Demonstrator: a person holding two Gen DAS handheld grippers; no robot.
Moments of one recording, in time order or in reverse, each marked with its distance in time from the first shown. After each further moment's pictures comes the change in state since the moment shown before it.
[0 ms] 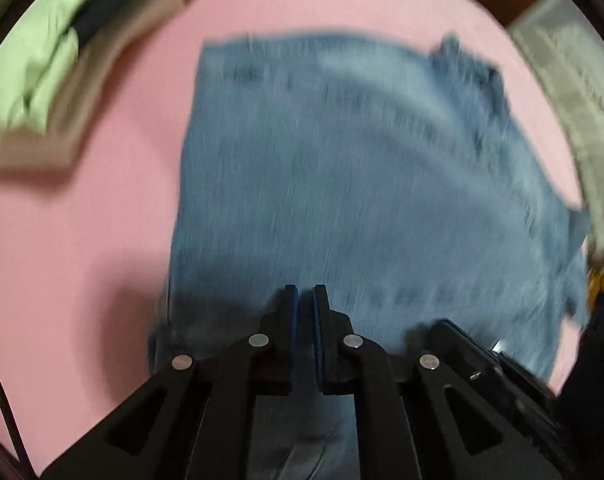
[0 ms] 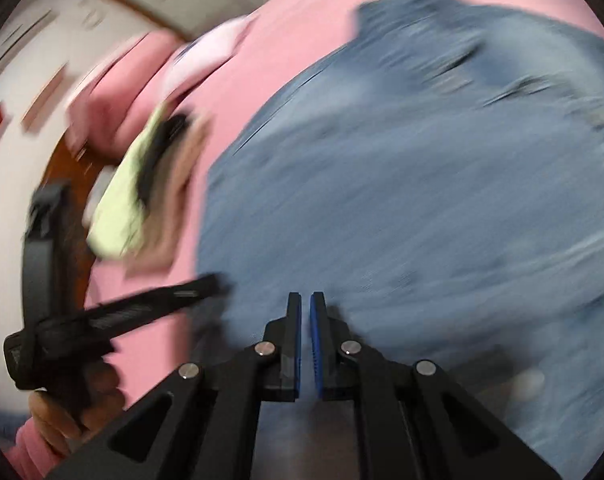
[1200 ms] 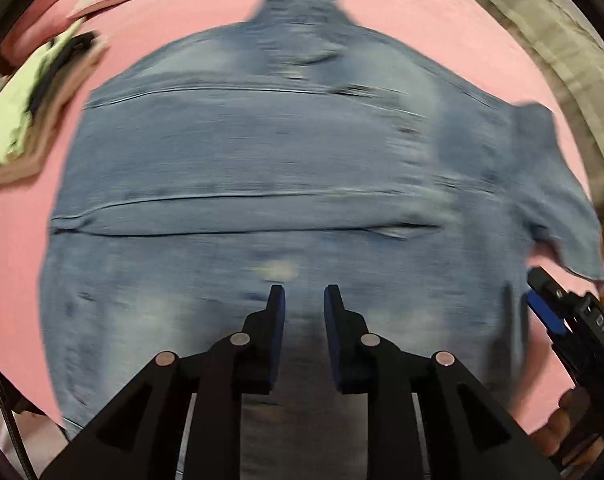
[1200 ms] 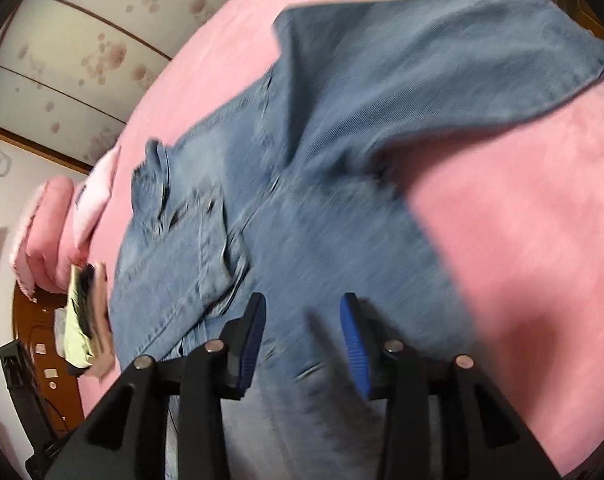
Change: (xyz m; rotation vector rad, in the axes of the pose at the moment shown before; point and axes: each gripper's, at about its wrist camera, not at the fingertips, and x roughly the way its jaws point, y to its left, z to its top) left arm -0.026 -0.275 -0.109 0.113 -0.060 0.149; right arm -0.250 -0.259 -0.046 0.481 -0.277 -0.234
